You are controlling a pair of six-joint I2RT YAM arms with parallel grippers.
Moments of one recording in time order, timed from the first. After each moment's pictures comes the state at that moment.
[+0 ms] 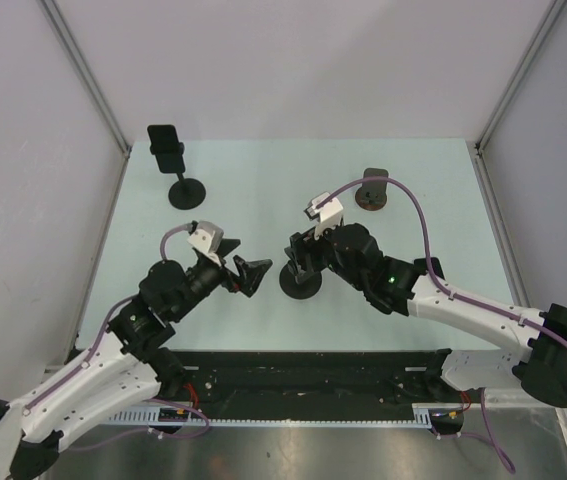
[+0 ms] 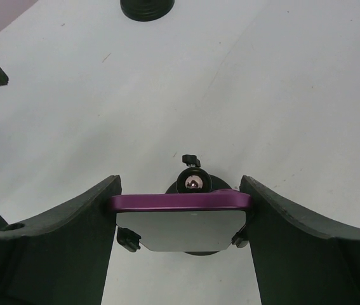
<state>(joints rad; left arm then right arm) -0.78 0.59 0.58 -0.04 -0.08 -0.22 0.98 1.22 0.93 -0.01 0.28 0.18</state>
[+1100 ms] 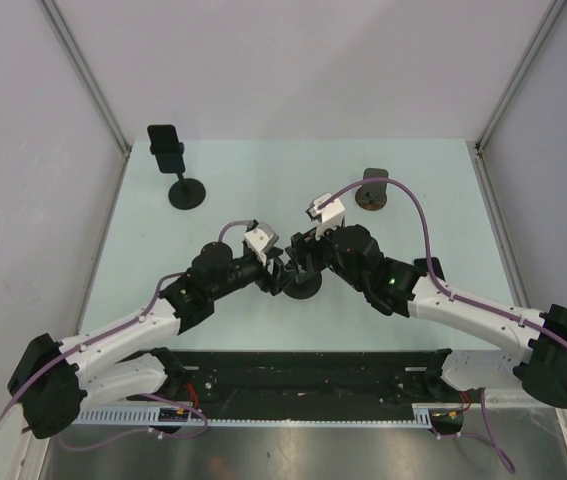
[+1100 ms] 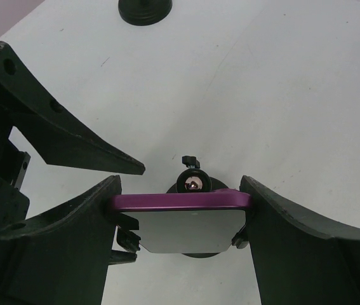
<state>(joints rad) -0.78 1.00 0.55 0.25 0.18 -0.07 0.98 1.21 0.91 0.02 0.30 0.18</state>
